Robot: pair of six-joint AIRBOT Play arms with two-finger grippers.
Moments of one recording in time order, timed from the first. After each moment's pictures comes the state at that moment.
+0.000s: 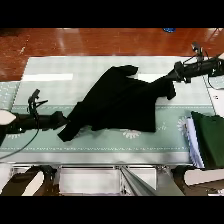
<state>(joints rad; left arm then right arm) 0.12 -0.80 0.47 0.80 -1.11 -1.39 -0.24 -1.65 1.51 -0.79 1.32 1.33</state>
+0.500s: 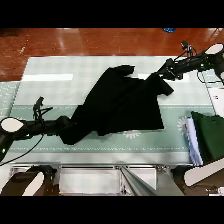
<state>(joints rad) 0.07 -0.81 0.40 0.77 -0.97 -1.43 -0.19 -1.81 1.67 -0.84 1.35 1.39</state>
